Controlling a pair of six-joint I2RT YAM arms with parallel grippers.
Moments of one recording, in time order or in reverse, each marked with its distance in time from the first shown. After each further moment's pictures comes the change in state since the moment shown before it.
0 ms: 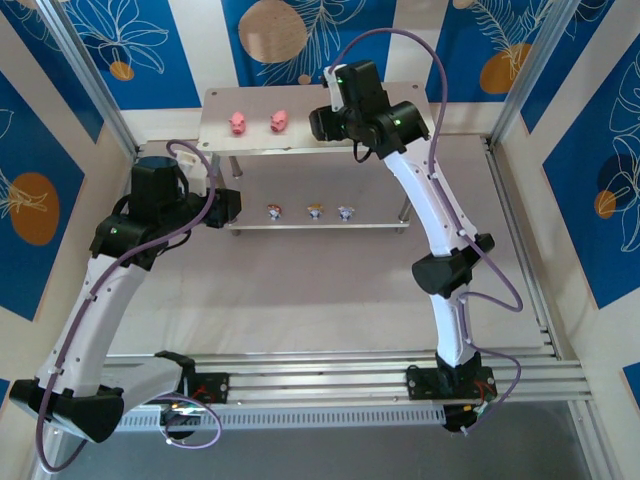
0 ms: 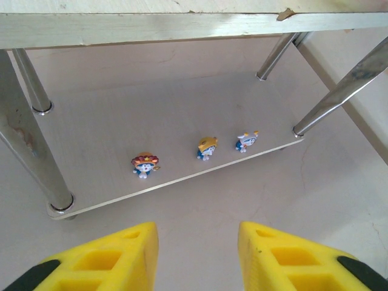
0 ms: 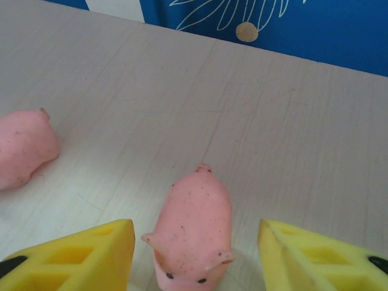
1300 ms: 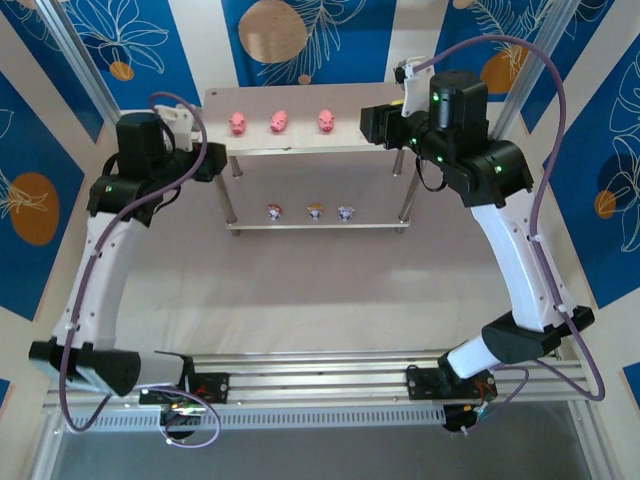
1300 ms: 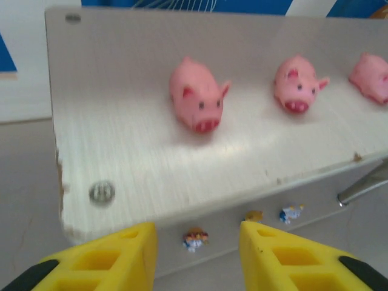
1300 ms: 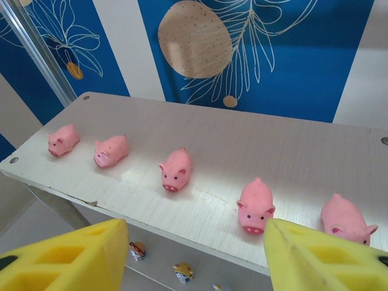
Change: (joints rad) left arm 0.130 0.243 0.288 0.055 -0.013 0.061; right arm -0.079 -0.604 -0.553 0.228 -0.080 0.038
